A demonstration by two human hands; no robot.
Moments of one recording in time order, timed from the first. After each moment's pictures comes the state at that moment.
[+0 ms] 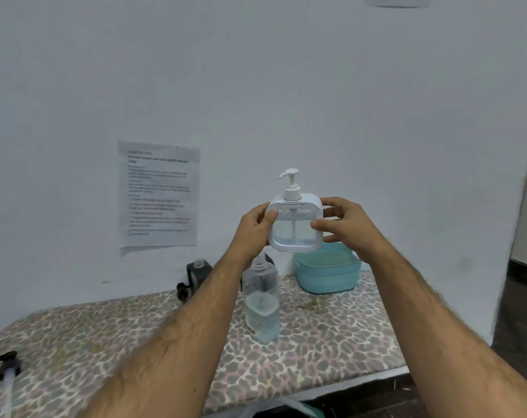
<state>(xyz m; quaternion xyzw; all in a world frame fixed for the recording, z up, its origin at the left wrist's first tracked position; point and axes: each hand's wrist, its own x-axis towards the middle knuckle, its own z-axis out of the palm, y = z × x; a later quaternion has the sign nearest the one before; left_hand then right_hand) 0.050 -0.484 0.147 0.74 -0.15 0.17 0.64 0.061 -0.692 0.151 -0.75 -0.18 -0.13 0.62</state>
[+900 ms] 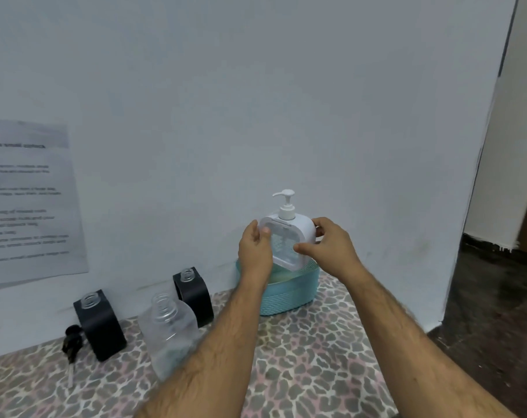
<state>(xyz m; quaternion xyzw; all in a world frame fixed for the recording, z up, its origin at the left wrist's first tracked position) 0.221 -0.622 0.059 0.68 -0.02 0.17 0.71 0.204 -0.769 0.068 -0.84 -0.01 -0.20 0.50</state>
